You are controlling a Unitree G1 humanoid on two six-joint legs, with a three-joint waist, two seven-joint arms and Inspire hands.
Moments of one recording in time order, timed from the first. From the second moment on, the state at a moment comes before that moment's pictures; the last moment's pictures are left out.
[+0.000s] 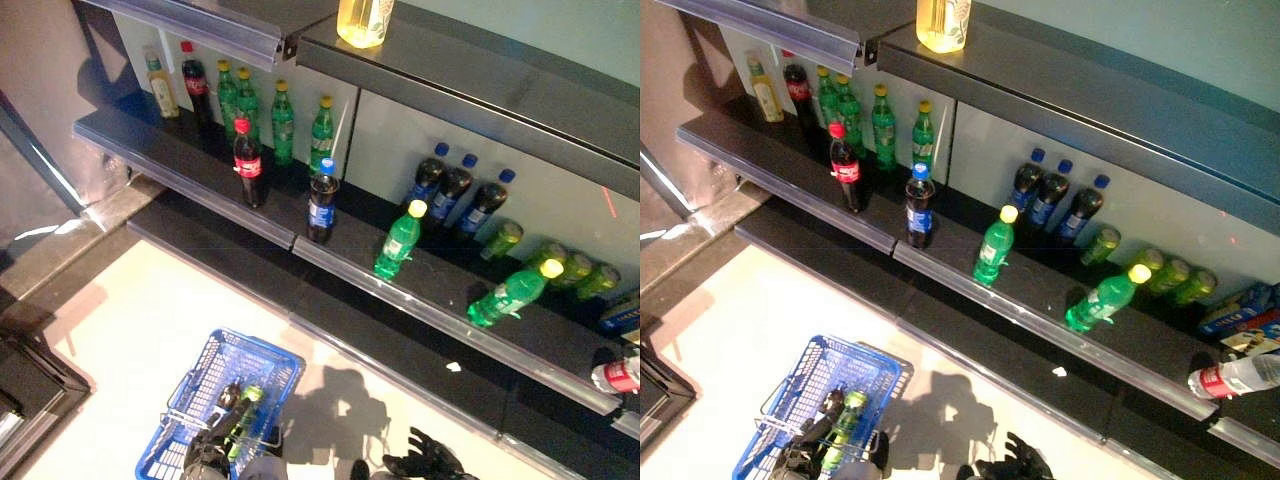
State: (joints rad) left arm 0.01 0.15 0.02 1.12 -1.02 -0.22 0.10; right arm 0.12 -0.20 0.31 0.95 0.39 -0.14 0.03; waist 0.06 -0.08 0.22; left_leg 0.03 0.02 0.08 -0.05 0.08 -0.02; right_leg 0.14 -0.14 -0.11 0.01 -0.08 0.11
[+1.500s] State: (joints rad) left arm 0.01 0.10 -0.03 0.98 -0.99 -0.22 0.09; right arm -0.14 -0.46 0.25 0.07 0.20 -0.07 -0.83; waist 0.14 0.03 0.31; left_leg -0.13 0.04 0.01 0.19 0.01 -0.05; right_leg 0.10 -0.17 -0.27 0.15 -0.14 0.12
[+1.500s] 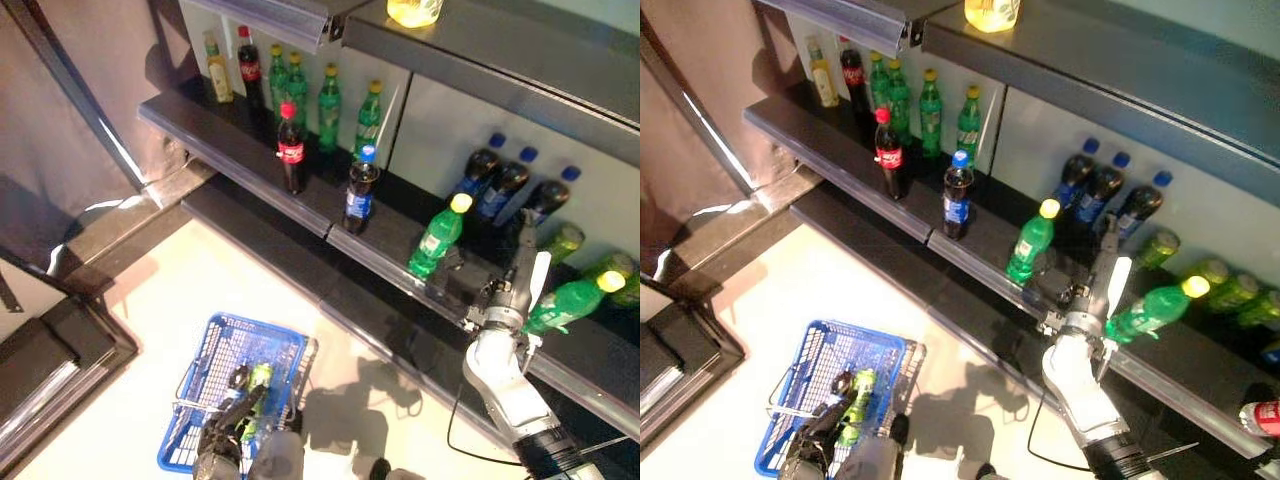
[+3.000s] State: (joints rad) left arm -0.19 0.21 -0.22 0.84 -1.11 -0.27 0.12; right arm -0.75 -0.47 0.24 0.23 0.33 -0.10 -0.96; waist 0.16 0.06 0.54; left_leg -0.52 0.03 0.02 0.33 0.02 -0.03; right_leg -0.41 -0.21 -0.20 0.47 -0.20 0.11
